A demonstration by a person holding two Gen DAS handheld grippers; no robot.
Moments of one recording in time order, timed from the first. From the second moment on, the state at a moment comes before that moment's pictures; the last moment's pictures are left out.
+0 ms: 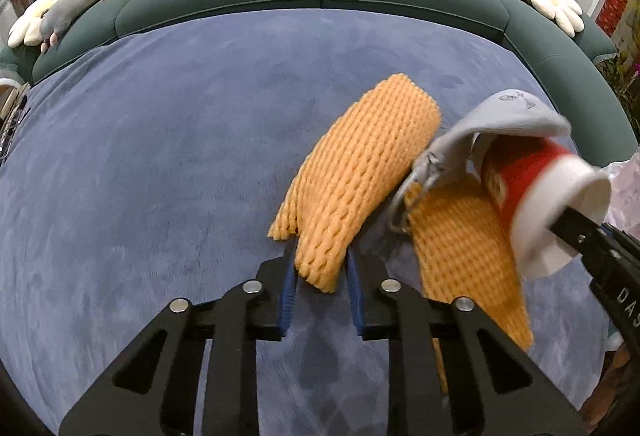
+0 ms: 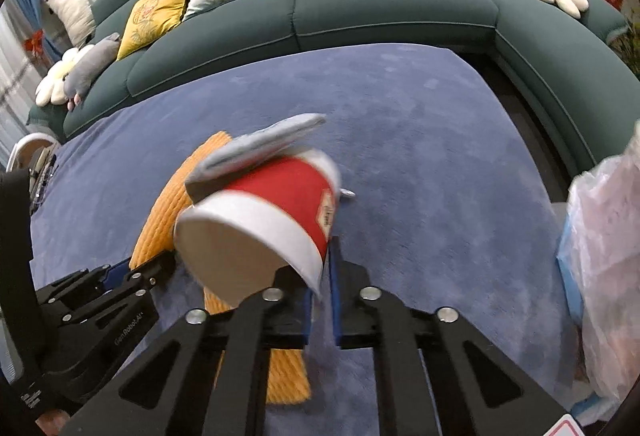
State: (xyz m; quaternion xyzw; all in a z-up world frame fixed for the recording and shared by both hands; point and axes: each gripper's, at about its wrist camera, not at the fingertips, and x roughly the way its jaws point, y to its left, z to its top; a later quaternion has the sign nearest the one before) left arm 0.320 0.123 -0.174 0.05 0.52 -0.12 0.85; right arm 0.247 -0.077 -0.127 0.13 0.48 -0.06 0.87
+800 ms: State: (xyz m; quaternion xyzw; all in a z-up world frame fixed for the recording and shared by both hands) left arm 0.223 0.056 -0.056 0.00 0.45 -0.16 0.88; right arm 0.142 -0.137 -0.030 0.17 0.38 -0.08 0.91
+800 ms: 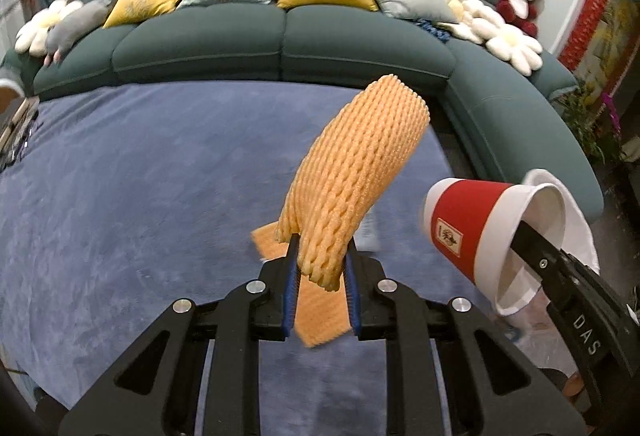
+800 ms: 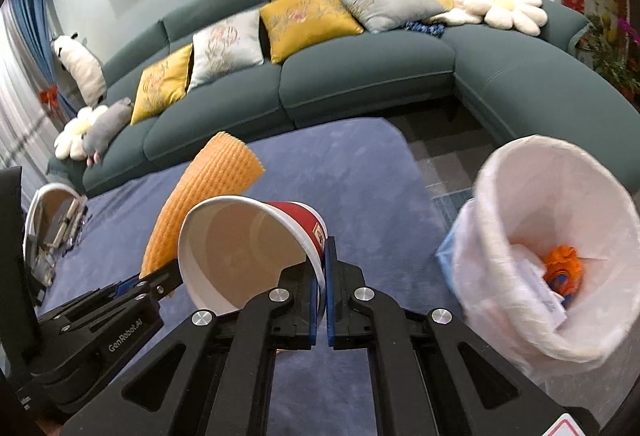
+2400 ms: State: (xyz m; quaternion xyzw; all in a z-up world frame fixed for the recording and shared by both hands) left arm 0.138 -0.191 -0.064 0.12 0.44 -0.30 0.84; right arm -0.005 -0.363 -0.027 0.27 0.29 -0.25 0.88
